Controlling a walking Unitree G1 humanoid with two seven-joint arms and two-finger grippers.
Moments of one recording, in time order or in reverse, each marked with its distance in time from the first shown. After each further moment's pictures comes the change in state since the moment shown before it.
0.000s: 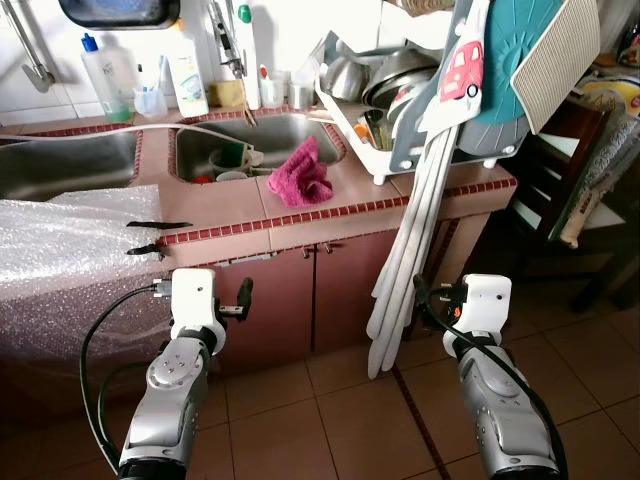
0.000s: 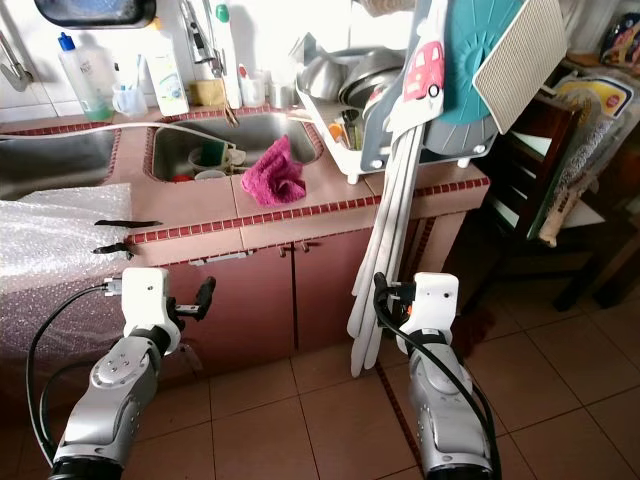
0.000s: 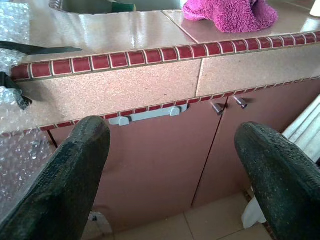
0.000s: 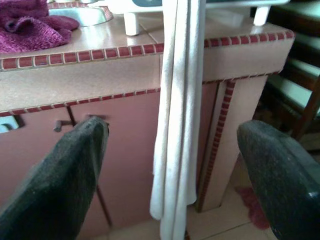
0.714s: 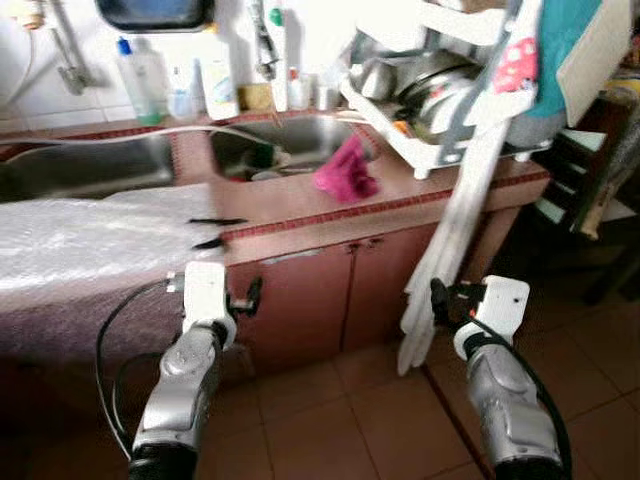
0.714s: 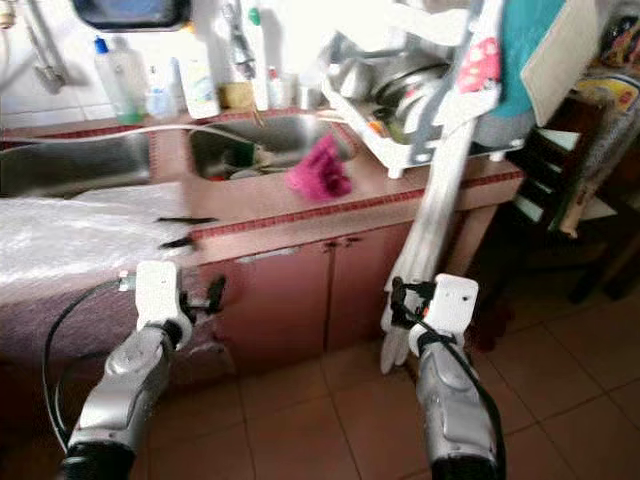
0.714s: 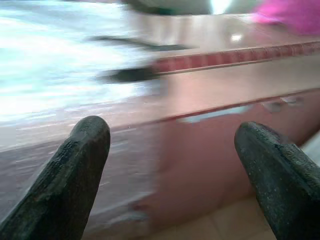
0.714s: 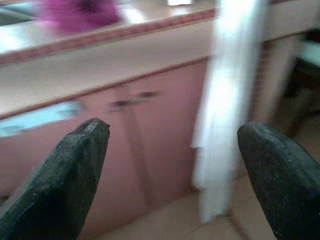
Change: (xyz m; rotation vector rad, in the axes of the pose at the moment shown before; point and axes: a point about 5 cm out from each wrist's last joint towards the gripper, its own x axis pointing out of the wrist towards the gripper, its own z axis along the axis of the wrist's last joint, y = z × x) left arm 0.009 -0.002 0.003 0.019 0.000 0.009; right arm 0.005 0.000 -0.011 0.130 0.077 -0.045
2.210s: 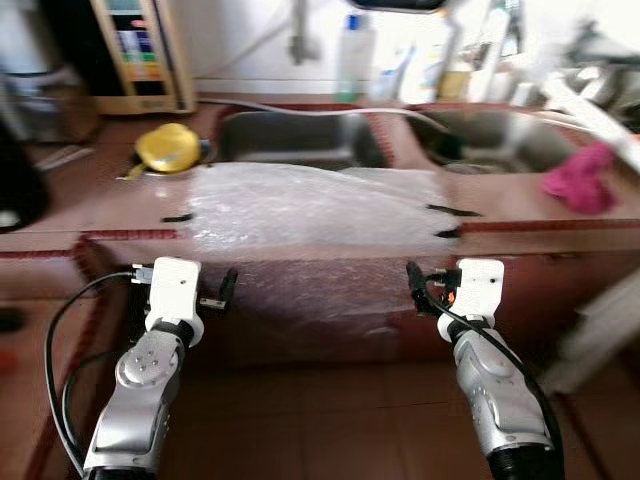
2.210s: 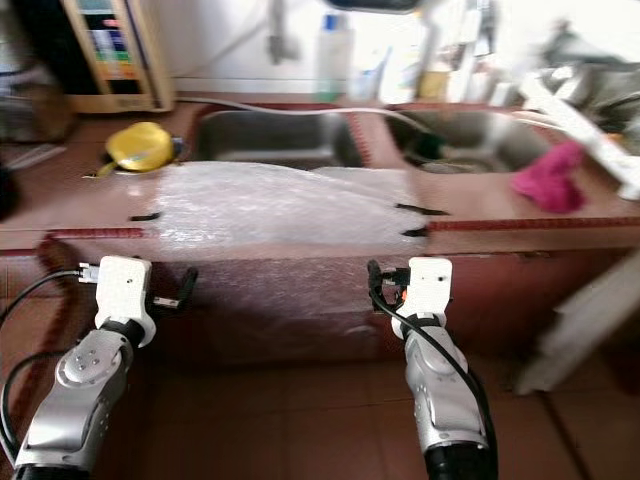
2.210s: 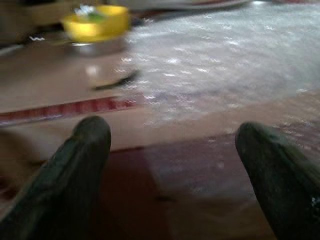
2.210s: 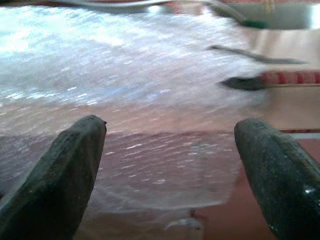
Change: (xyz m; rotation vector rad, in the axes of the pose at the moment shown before) left arm -0.020 0.022 0.027 0.132 -0.109 -0.004; right arm 0.009 0.006 0.021 -0.104 -0.090 0.097
